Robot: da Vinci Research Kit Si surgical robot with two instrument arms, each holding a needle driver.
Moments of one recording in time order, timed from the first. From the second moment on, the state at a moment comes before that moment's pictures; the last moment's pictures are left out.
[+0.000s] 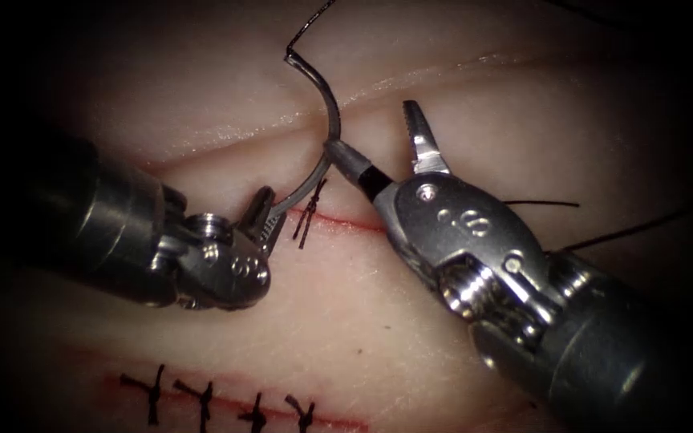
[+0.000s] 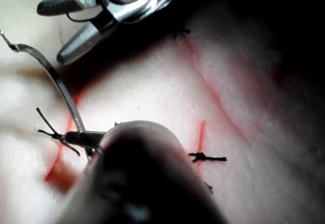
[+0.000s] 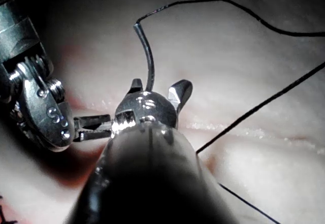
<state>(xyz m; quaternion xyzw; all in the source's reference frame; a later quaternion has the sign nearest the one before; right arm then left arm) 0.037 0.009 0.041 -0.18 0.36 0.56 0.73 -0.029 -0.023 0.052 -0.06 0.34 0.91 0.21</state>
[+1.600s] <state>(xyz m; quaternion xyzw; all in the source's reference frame) 0.035 0.010 0.043 -0.10 0.44 0.52 0.72 -0.029 -0.022 0.047 -0.32 0.15 0.90 0.27</state>
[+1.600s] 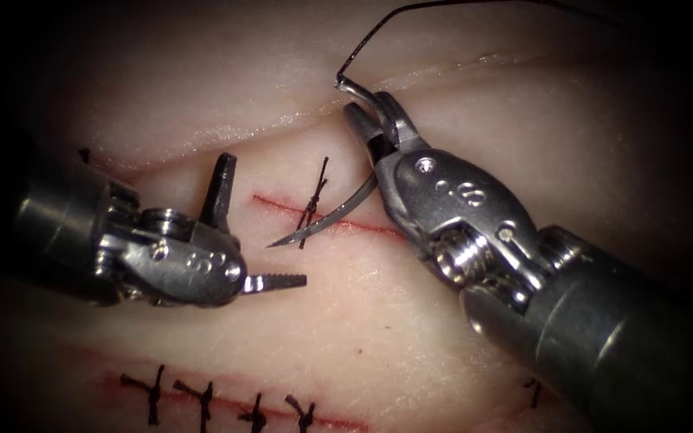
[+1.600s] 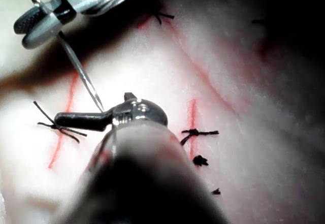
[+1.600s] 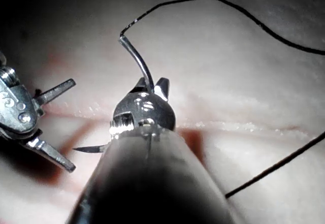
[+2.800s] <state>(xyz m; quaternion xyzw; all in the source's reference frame) 0.029 0.009 0.046 -0.17 0.62 -0.07 0.77 -0.034 -0.025 0.058 -0.38 -0.08 0.89 0.24</state>
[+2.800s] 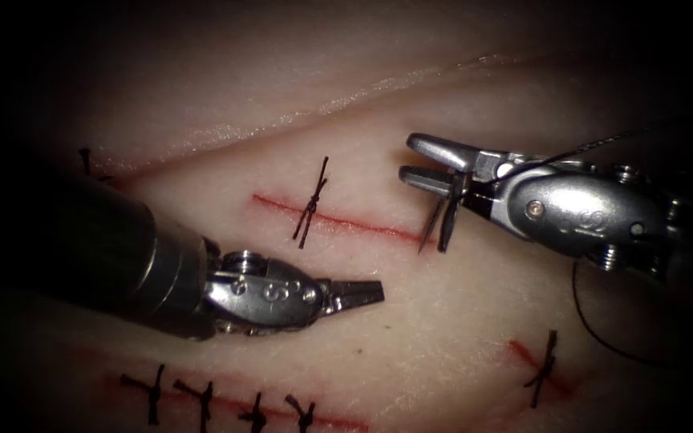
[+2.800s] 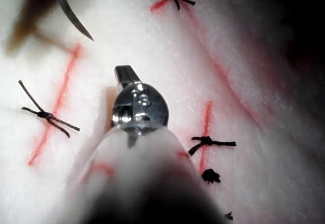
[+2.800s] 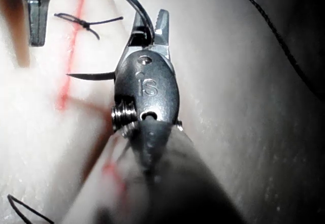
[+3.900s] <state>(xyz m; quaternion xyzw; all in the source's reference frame) 0.033 0.012 0.053 -0.21 0.61 -0.13 0.75 -0.033 -0.024 0.062 -0.29 -0.05 0.91 0.28</state>
